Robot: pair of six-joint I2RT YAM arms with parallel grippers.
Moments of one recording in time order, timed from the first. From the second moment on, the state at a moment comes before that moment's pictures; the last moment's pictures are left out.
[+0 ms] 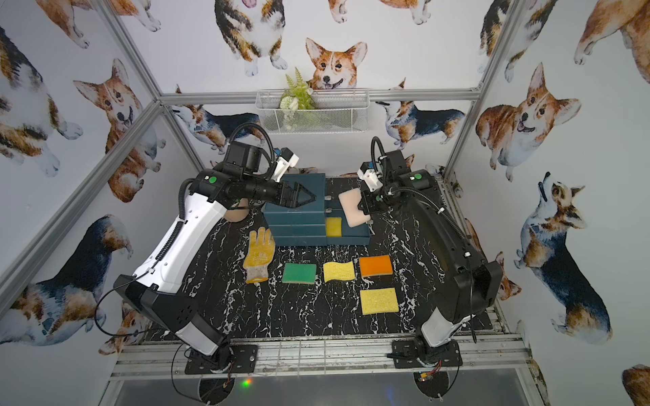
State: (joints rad) left arm -0.47 1.66 1.94 -1.05 0.67 -0.15; right arm 0.41 1.62 1.80 -1.18 -0.42 0.01
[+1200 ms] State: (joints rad) left arm -0.58 1.81 1.94 -1.10 0.77 -0.07; right arm 0.54 1.69 1.99 -1.45 -0.49 -0.18
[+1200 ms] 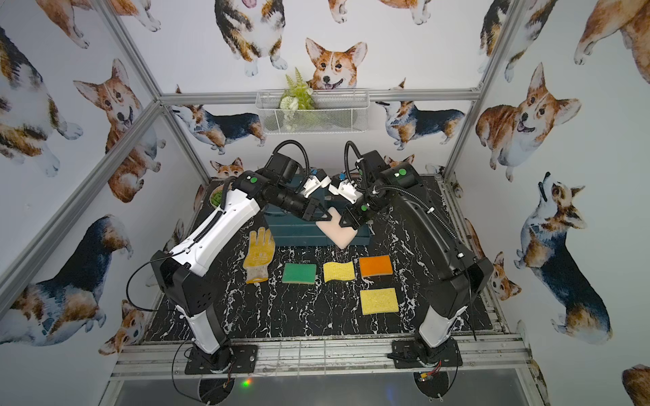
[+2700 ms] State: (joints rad) left arm -1.16 1.19 0.76 -0.37 -0.09 -1.20; right arm 0.50 0.98 1.24 -0.87 -0.03 0.37
